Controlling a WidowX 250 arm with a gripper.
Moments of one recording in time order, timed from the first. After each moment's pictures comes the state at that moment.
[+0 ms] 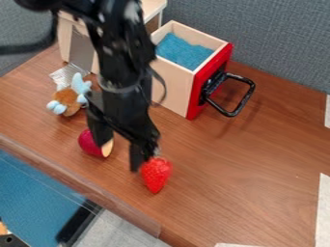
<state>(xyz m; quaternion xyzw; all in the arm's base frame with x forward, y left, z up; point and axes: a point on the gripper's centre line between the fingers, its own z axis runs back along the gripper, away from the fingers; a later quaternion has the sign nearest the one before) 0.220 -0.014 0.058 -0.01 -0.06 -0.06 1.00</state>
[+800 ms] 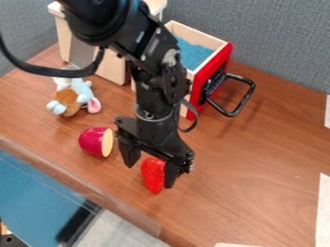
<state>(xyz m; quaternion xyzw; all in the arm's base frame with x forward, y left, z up) 0.242 -0.045 0.033 -0.02 -0.08 0.00 1.00</state>
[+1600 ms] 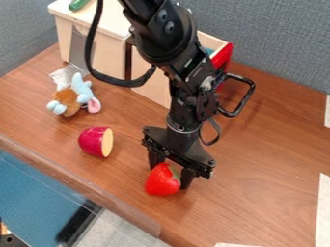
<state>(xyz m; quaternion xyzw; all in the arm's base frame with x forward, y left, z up) 0.271 -0.057 -0.006 0.01 -0.05 0.00 1.00</state>
